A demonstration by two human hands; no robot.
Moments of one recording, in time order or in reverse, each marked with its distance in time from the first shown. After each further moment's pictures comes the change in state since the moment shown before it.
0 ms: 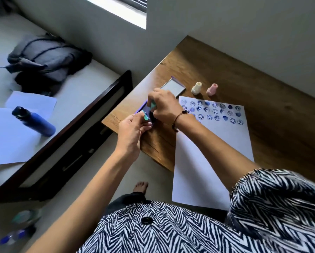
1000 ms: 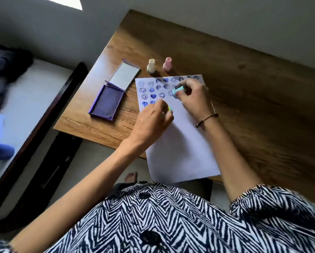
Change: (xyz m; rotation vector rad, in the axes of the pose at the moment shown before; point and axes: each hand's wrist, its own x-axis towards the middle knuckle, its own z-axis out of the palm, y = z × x) left_hand -0.028 -0.047 0.080 1.187 -0.609 0.736; right_hand -0.118 0.094 -0.026 0.411 0.541 0.571
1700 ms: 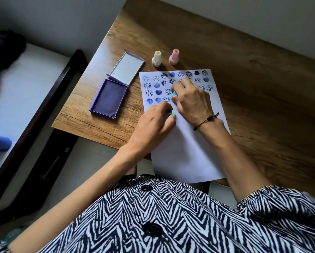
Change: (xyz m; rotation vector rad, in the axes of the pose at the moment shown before) left_hand -0.011 -0.013 -0.005 -0.107 -0.076 0.014; right_hand -0.005 -0.009 0.017 -0.738 -0.153 -0.363
